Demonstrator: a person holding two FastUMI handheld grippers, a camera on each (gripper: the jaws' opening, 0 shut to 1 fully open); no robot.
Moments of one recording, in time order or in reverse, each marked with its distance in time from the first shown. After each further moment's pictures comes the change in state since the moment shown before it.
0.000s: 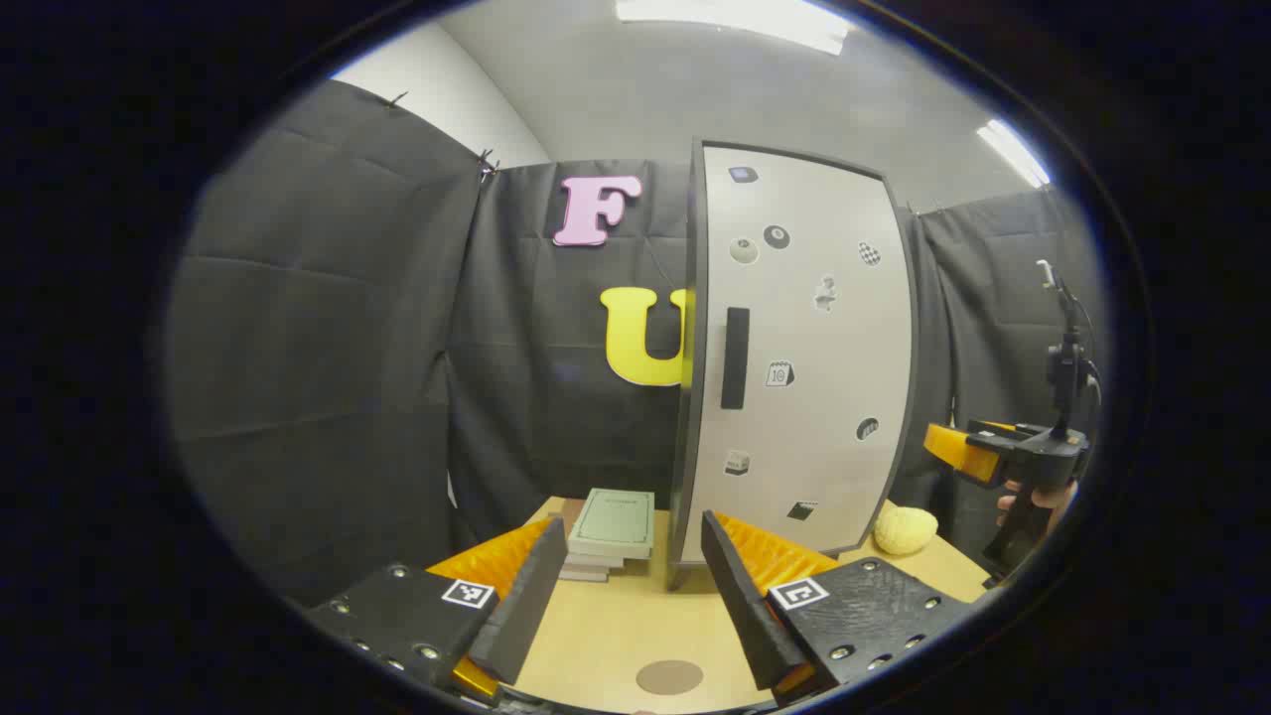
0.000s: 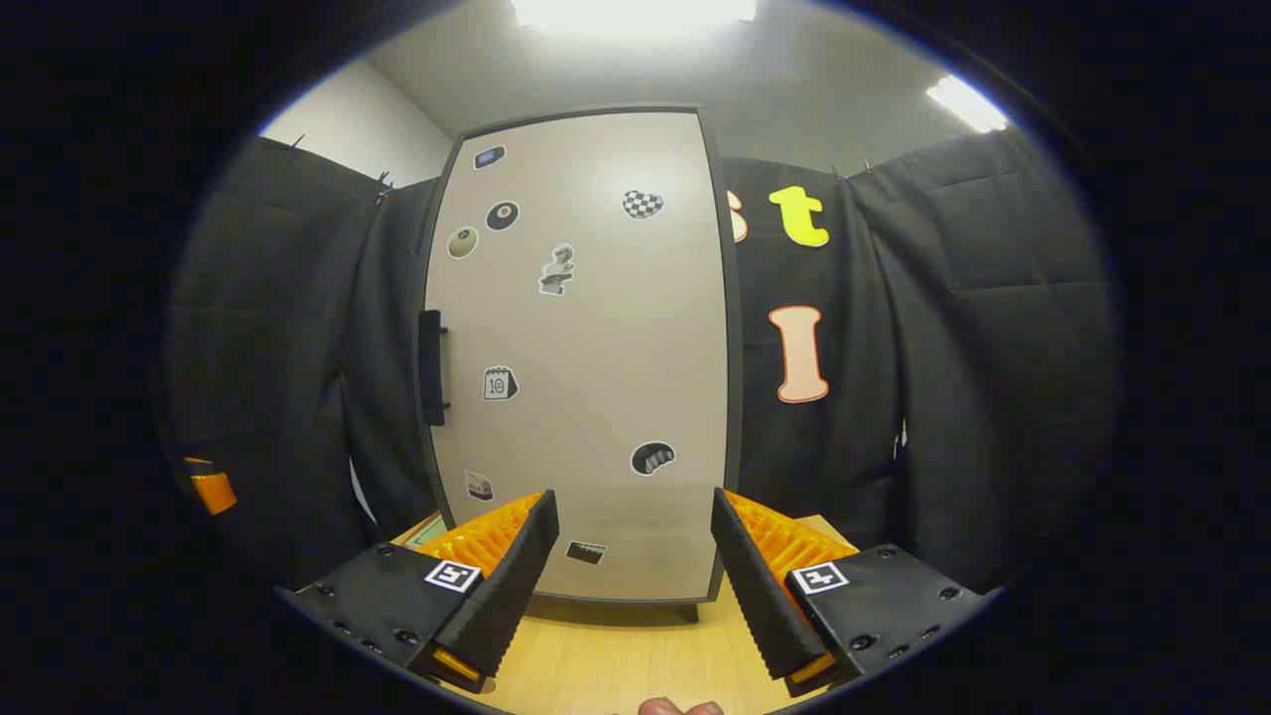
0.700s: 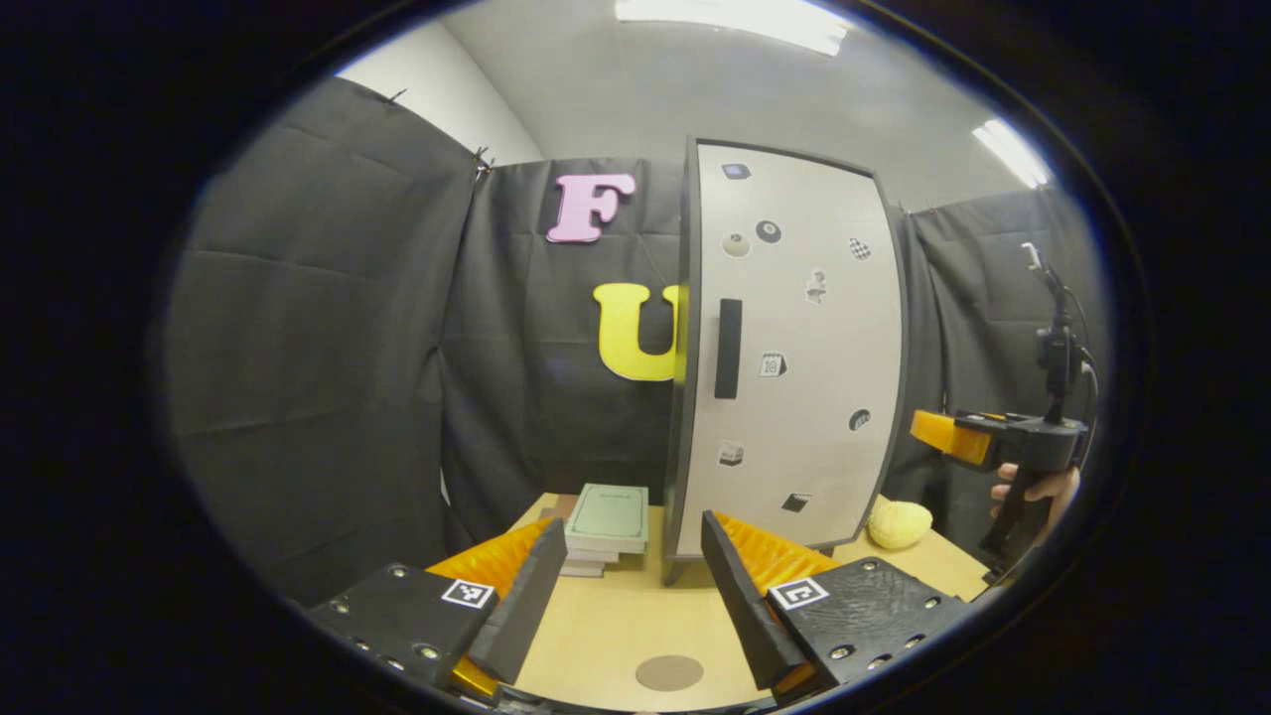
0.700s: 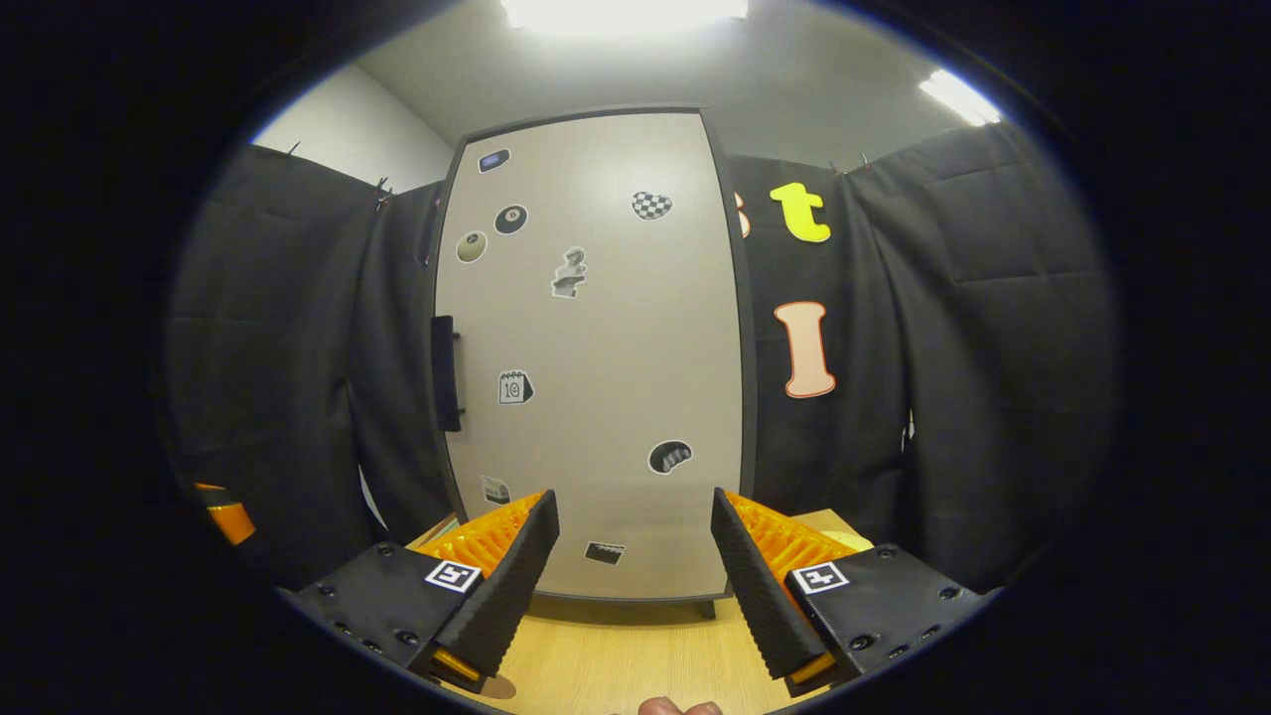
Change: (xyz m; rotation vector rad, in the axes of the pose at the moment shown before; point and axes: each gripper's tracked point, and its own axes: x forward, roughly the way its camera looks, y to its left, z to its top) left arm -0.007 0.008 -0.015 0.007 -0.003 -0.012; right arm -0.001 0.019 0.004 0.026 -0.002 0.016
